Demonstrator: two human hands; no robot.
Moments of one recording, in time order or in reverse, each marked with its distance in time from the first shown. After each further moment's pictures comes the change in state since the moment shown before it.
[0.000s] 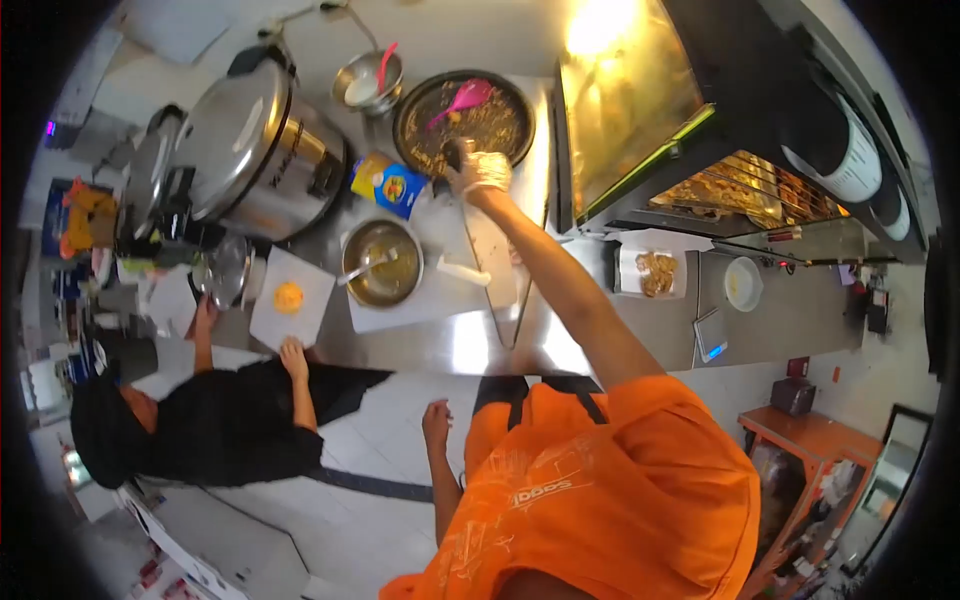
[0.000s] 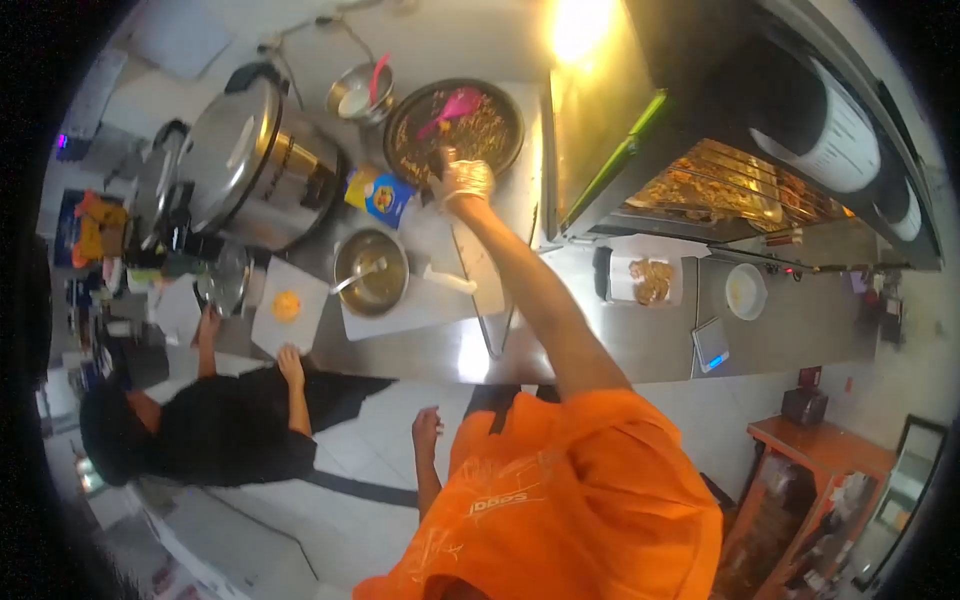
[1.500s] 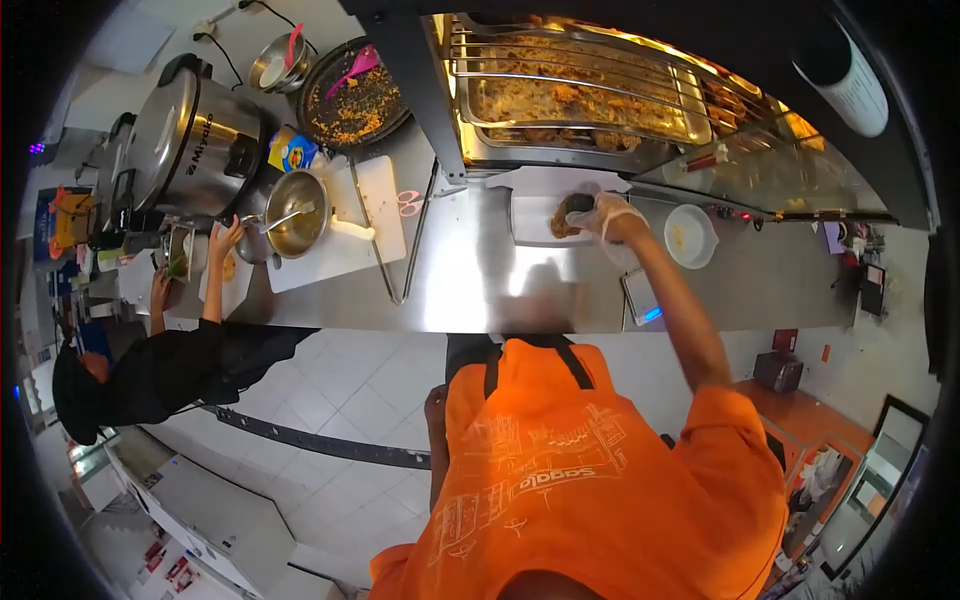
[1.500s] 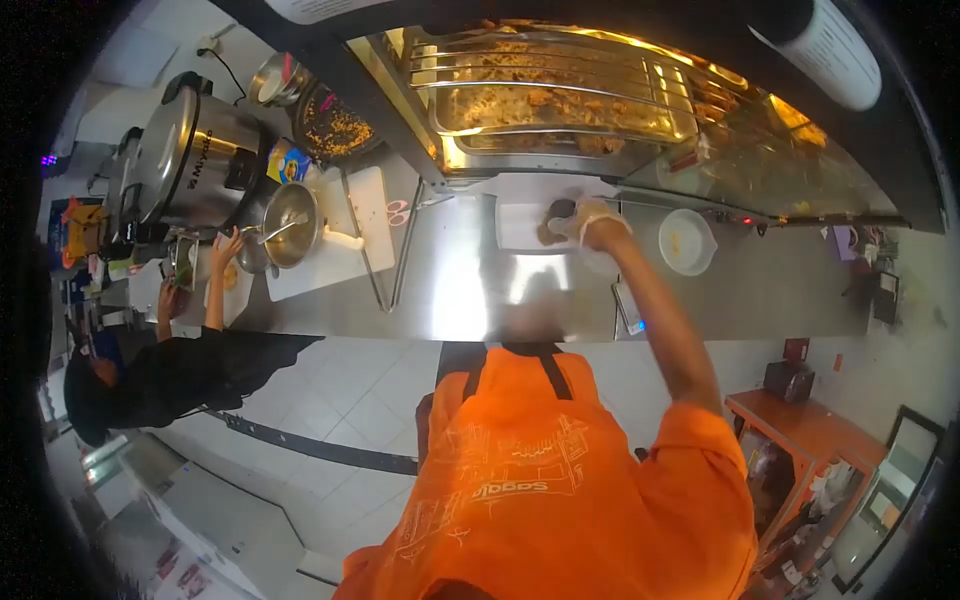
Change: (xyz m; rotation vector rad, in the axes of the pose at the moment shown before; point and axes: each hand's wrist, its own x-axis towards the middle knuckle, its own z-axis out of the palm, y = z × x) left_hand -0.102 -0.125 0.183 0.317 -0.055 0.198; right_hand -0.222 0.370 -0.191 0.250 -0.614 0.201
